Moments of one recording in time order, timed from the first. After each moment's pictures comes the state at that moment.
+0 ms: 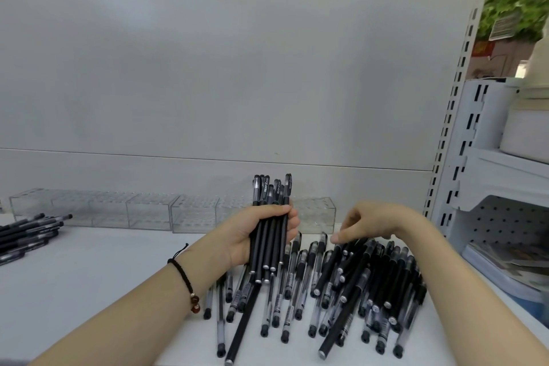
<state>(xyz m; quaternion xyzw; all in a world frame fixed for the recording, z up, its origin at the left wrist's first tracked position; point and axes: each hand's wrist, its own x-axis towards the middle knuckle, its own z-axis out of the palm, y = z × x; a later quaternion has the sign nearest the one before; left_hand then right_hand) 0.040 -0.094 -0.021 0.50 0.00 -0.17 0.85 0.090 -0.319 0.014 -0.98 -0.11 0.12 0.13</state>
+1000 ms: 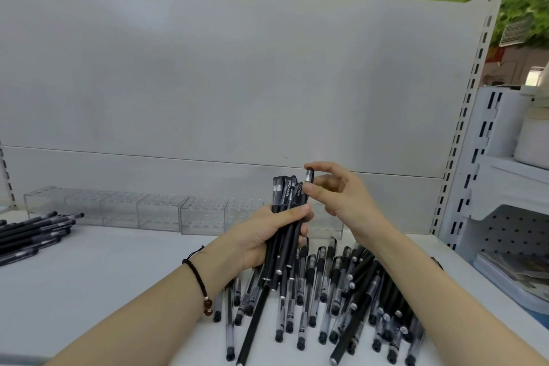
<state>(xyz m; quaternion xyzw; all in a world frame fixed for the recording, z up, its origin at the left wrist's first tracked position) 0.042 -0.096 -0.022 0.57 -0.10 -0.14 0.80 0.070 -0.255 0.011 -0.71 -0.26 -0.08 0.65</state>
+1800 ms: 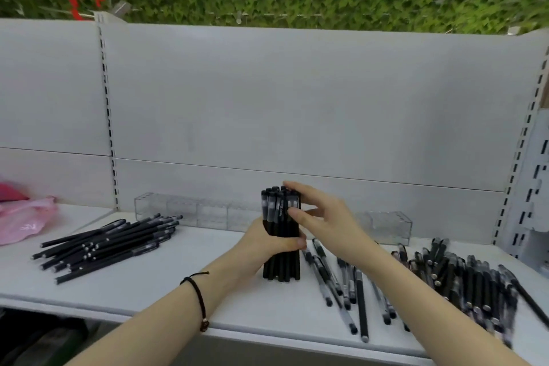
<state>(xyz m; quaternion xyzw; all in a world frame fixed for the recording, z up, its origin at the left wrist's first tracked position) -0.031 0.039 -0.034 0.71 -0.15 0.07 0.68 -0.004 -0.116 0.005 -0.77 -0.40 -0.12 0.48</state>
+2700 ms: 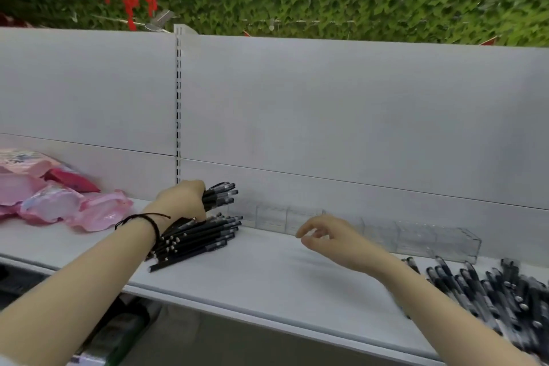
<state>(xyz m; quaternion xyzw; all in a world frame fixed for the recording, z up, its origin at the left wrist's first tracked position) -0.052 0.281 0.023 0.98 0.19 0.07 0.07 -0.016 -0.027 -0.007 -0.88 -0.35 -0.01 0.32</state>
